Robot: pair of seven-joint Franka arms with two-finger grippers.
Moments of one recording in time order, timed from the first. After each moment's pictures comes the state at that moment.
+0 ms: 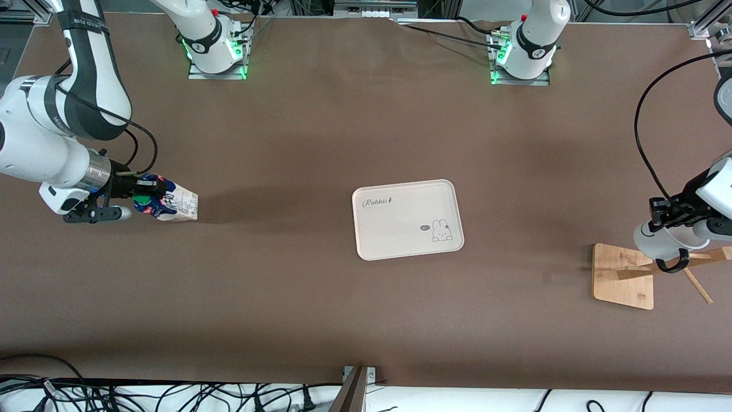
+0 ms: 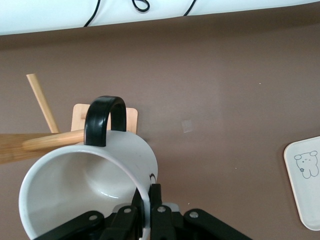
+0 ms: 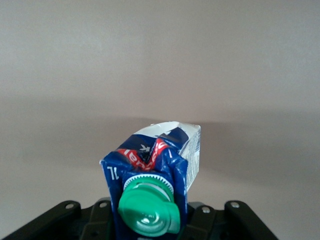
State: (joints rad) left arm 0.00 0.24 0.14 -1.62 -0.08 2.01 0.25; right arm 0.19 0.21 -0.21 -1.91 0.18 2.01 -0.14
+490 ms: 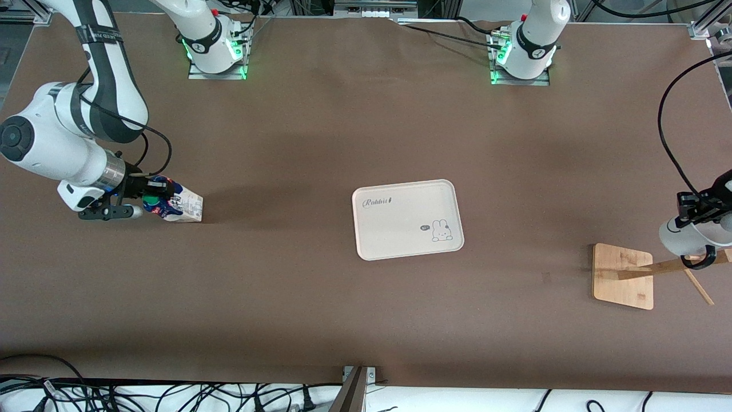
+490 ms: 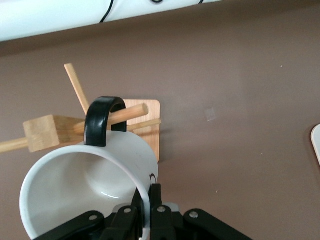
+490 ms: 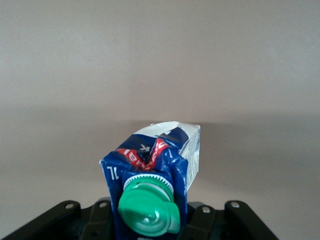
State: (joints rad) left arm 0.03 0.24 0.20 -1.62 -0.08 1.99 0.41; right arm 0.19 0.21 -0.20 -2.03 0.20 2.17 -0.14
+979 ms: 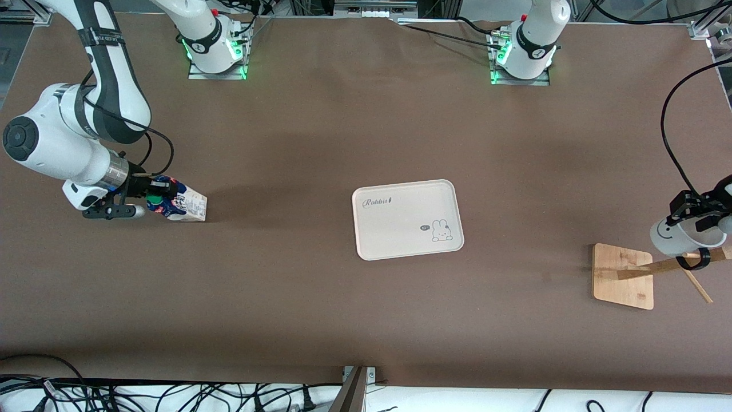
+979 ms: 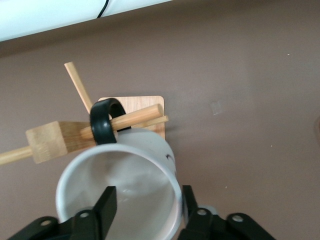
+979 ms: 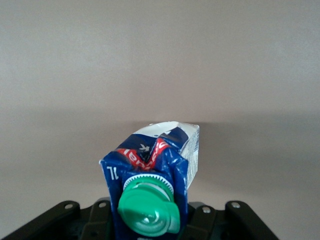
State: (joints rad) left arm 0.03 0.26 0.20 -1.61 -0.08 2.00 0.46; right arm 0.19 0.22 -0.20 -2.05 0.21 2.19 -0.14
